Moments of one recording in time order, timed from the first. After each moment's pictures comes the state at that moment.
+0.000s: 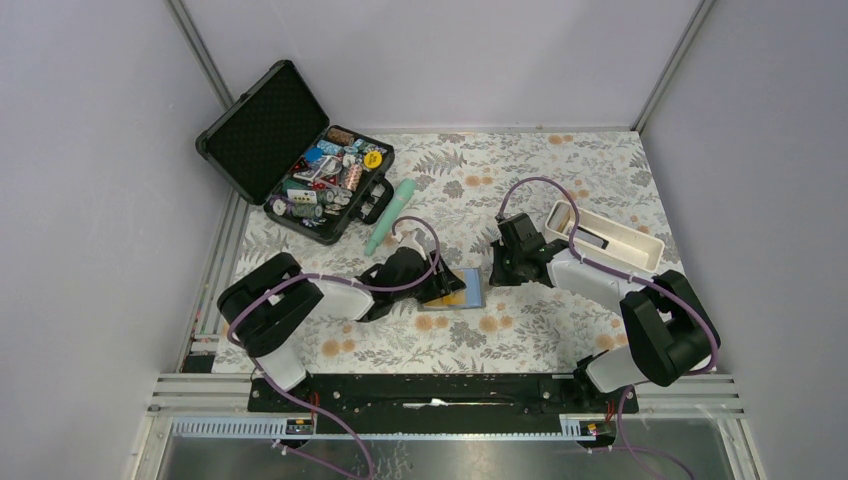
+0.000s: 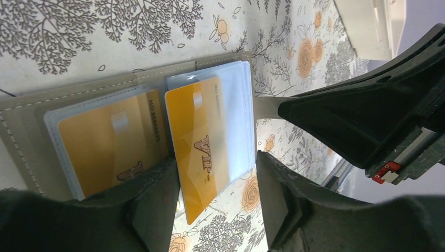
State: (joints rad) left arm -0.85 1.68 0.58 0.54 0.07 -1.07; right arm 0.54 1.46 0.75 -0.32 -0.04 0.47
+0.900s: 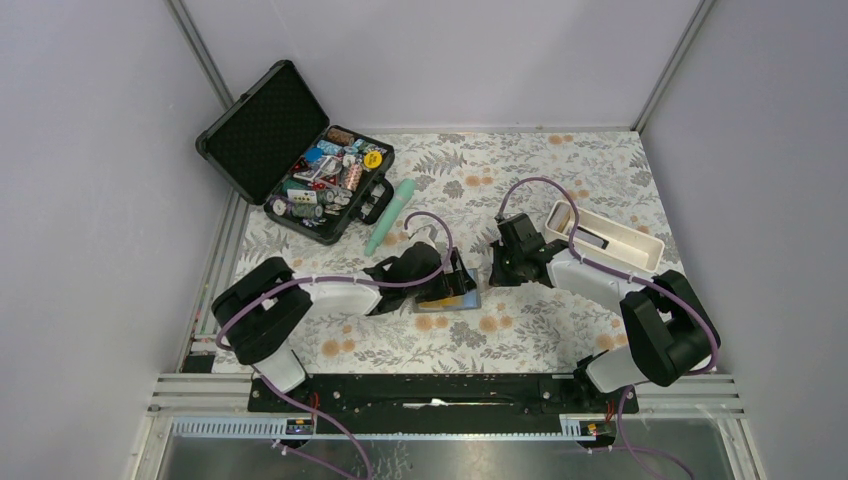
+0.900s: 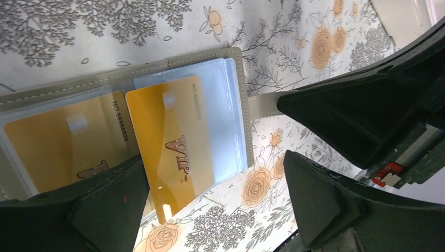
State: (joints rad) left arm -0.92 1.64 0.74 0.23 -0.02 -1.00; right arm 0.54 1.46 0.75 -0.33 -0.04 0.47
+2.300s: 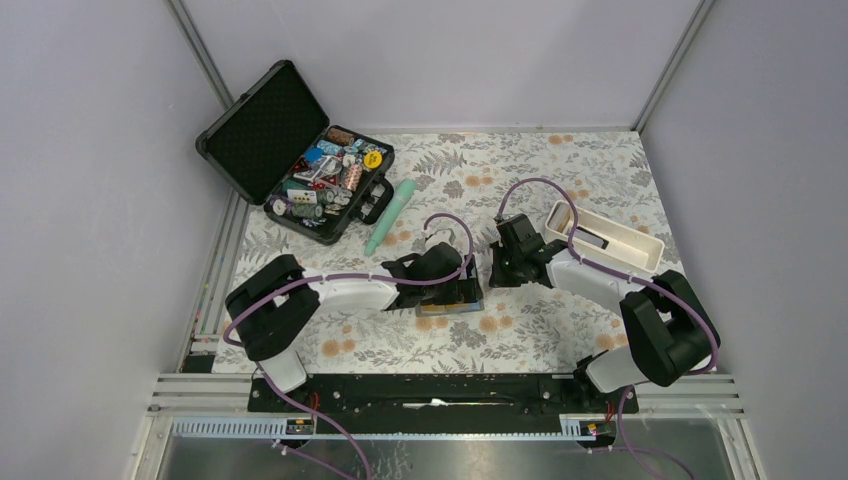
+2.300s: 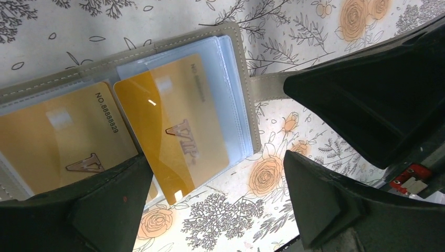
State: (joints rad) left arm -1.00 1.69 0.91 -0.04 -0.09 -0.95; right arm 0.55 1.46 0.75 -0.33 -0.04 0.47
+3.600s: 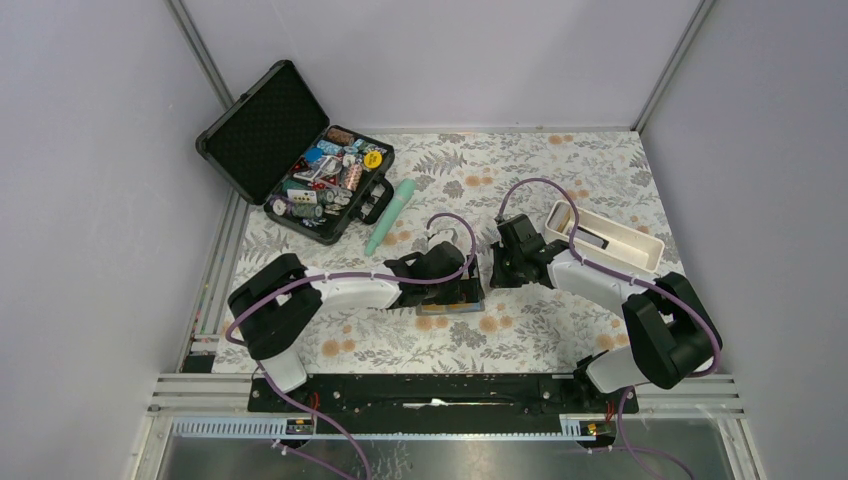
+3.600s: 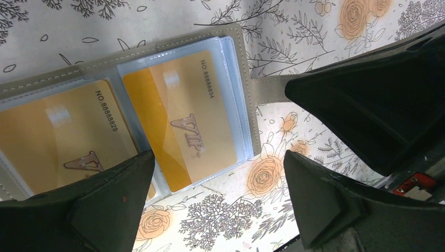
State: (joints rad) left arm -1.00 1.71 0.94 -0.08 -0.09 -0.94; right arm 0.55 1.45 0.75 -0.35 -0.04 0.47
